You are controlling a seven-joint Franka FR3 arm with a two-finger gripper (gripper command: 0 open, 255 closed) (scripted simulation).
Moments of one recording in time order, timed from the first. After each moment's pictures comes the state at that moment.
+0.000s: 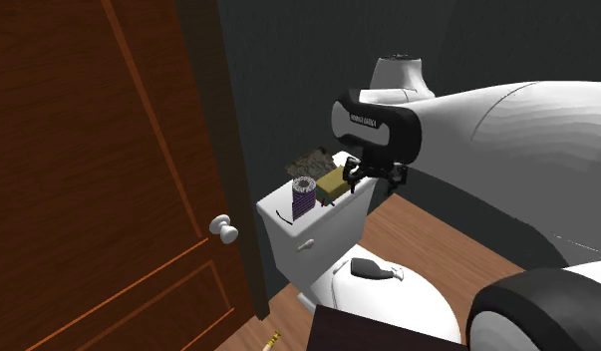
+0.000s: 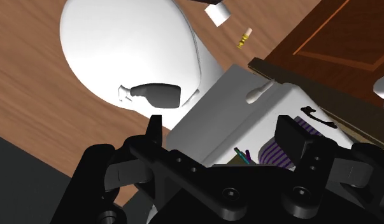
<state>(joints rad) 0.13 -0.30 0.21 -2.26 0.06 1.95 0.16</state>
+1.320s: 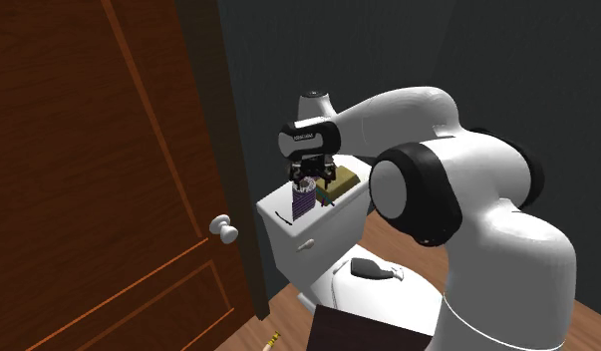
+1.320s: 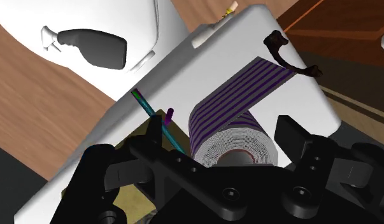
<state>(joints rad) 0.28 0.44 0.31 -1.74 -0.17 2.14 0.38</state>
